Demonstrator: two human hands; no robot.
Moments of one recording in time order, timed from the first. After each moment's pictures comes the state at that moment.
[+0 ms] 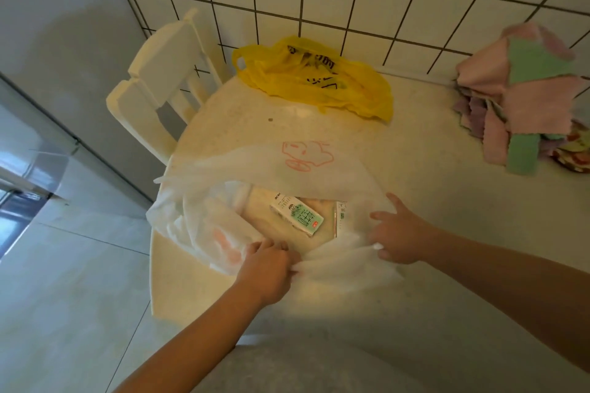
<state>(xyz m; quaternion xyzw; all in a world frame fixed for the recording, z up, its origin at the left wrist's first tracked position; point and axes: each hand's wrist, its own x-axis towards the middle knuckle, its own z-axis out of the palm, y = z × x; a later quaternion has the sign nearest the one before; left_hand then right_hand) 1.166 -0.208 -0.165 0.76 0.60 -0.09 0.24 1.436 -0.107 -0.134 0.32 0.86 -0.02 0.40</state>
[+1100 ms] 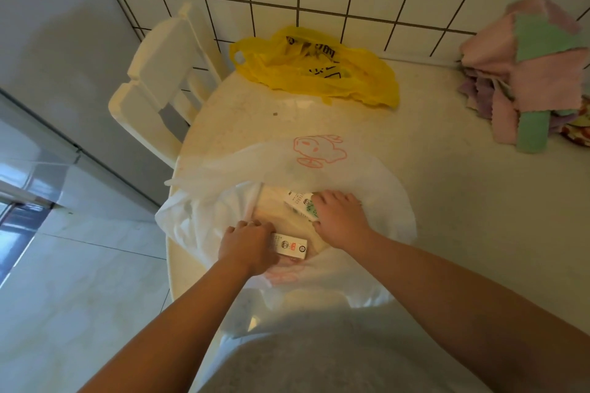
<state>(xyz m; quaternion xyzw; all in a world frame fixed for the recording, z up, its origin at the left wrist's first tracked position) 1.097 -0.175 -0.175 0.72 0.65 -0.13 0.22 1.297 -0.118 -0.188 0.53 0.84 -0.06 0.10</state>
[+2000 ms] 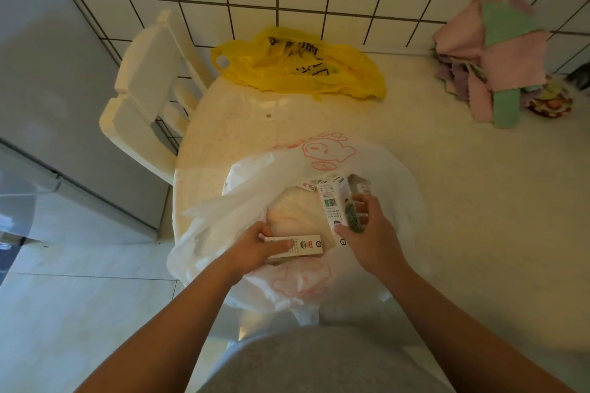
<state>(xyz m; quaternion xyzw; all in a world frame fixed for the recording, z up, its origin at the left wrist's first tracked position) 1.045 -0.170 -0.179 0.45 0.61 0.14 0.63 1.283 -0.195 -0.141 0.73 0.51 -0.36 -0.28</state>
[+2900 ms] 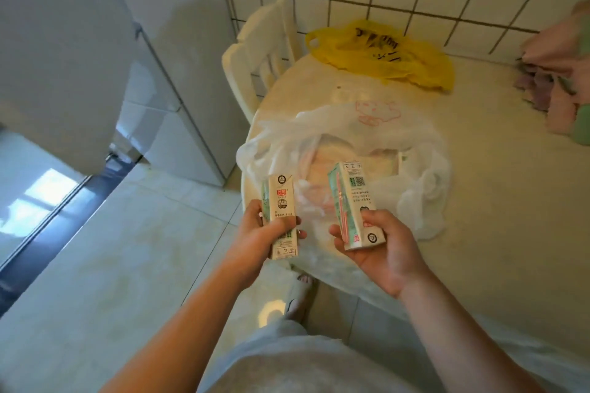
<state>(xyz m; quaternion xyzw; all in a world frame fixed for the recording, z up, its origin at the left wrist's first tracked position) 1.075 -0.408 -0.077 0.25 0.62 0.48 0.58 1.279 -0.362 -0.067 0.38 0.18 -0.83 -0.37</state>
